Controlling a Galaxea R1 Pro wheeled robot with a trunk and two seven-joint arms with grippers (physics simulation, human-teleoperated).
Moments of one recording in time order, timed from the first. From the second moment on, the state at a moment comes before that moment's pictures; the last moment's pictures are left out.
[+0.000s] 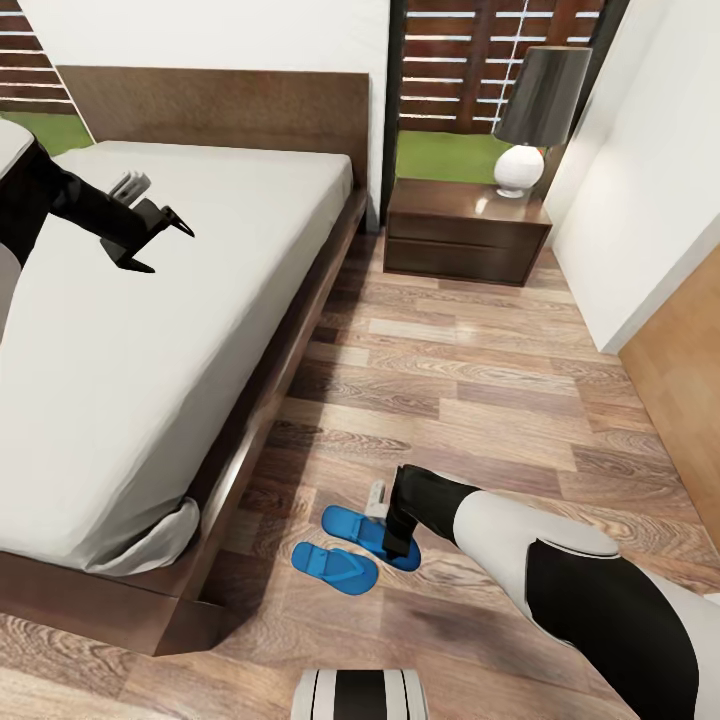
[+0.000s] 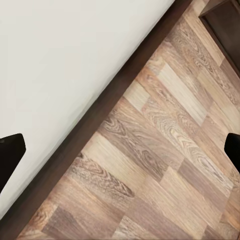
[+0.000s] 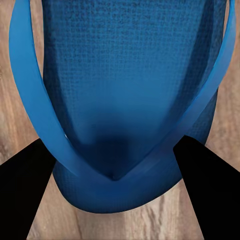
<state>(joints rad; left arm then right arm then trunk) -1.90 0.29 -0.23 -0.36 1.34 1.02 0.67 -1.15 0.17 1.46 -0.22 -0.19 0.51 0.74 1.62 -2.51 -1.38</state>
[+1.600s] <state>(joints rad) -1.90 0.29 -0.23 -0.36 1.34 1.02 0.67 -1.15 0.17 1.47 -0.22 -0.03 0.51 0.73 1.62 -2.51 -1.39</state>
